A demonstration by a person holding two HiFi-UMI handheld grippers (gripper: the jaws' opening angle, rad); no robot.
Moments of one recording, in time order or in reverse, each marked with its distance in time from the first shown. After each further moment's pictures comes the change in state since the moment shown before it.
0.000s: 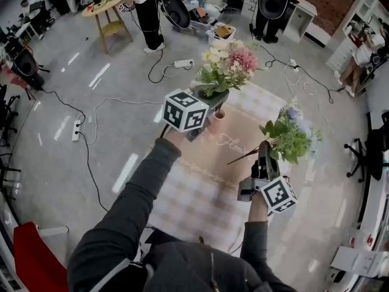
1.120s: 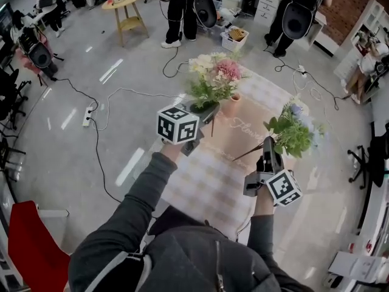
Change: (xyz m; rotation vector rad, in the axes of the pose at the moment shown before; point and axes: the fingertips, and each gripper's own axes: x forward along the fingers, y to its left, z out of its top) left arm -0.134 -0.059 -0.050 -0.157 -0.012 0.130; right arm -0.066 0.046 -0.025 -0.013 0.046 0.058
